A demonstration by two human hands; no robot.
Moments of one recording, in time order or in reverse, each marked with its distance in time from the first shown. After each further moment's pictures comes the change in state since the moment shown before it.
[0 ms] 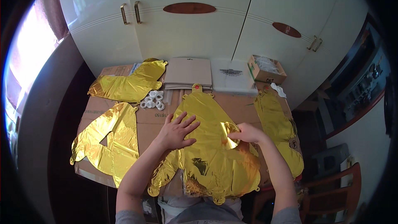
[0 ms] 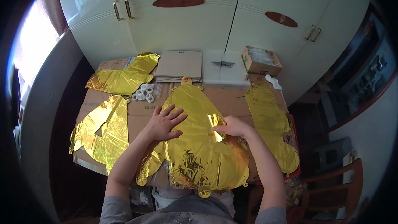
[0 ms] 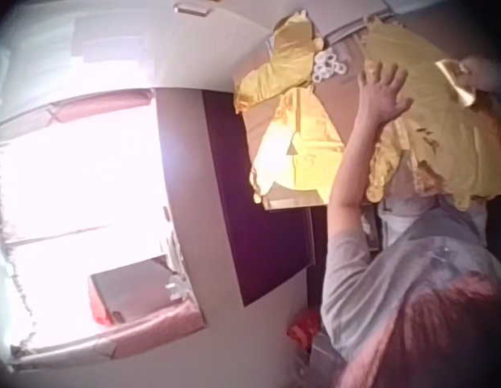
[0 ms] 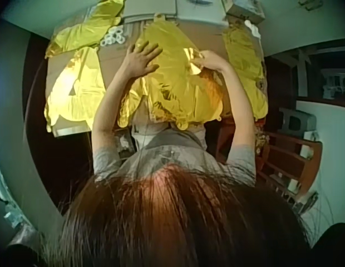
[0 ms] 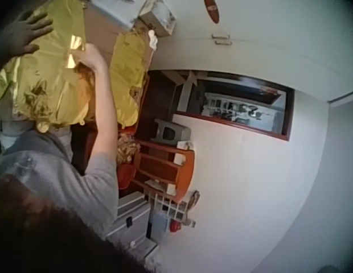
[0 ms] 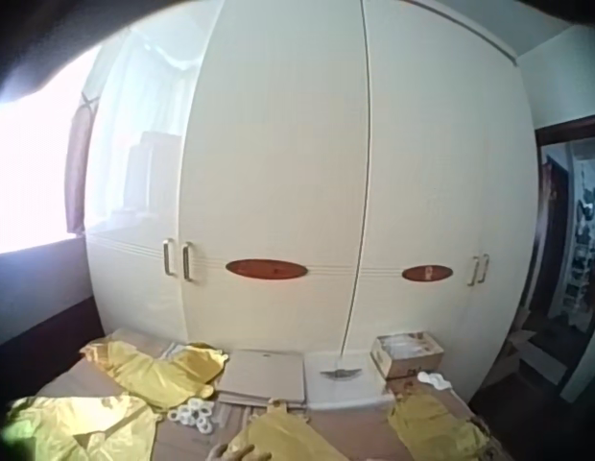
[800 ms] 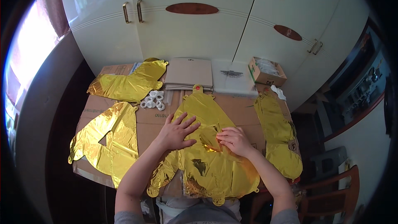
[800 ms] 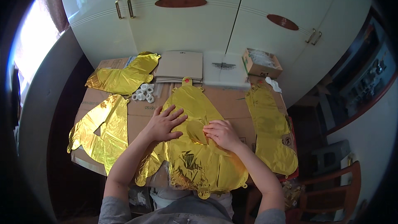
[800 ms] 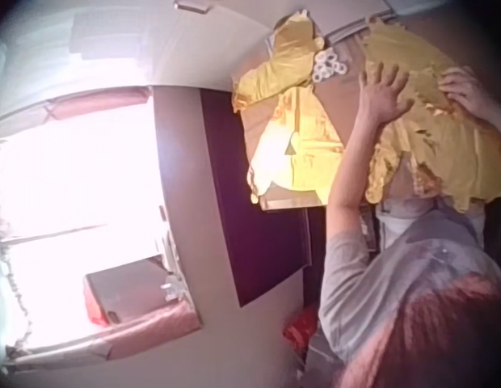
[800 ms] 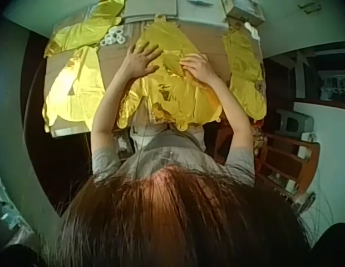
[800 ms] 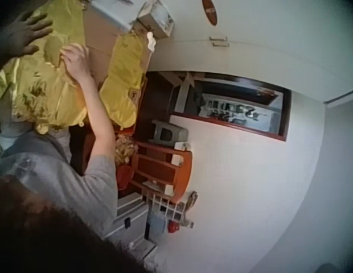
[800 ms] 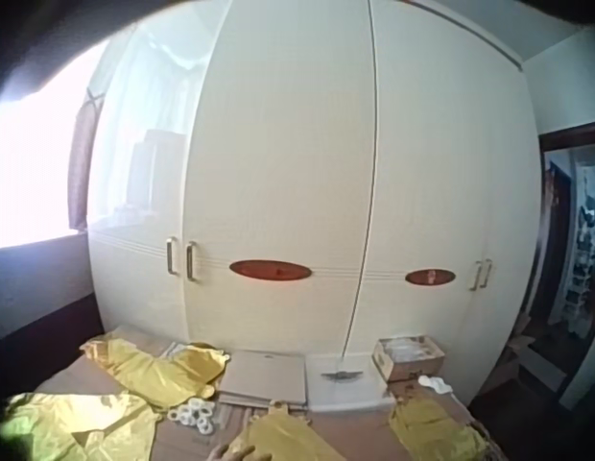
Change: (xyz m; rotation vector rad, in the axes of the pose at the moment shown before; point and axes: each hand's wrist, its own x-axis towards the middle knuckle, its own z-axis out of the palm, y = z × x) left_hand 0.001 -0.001 0.002 0.009 0.017 0.013; right_hand 0.024 0.033 0.058 -0.520 0.642 -0.821
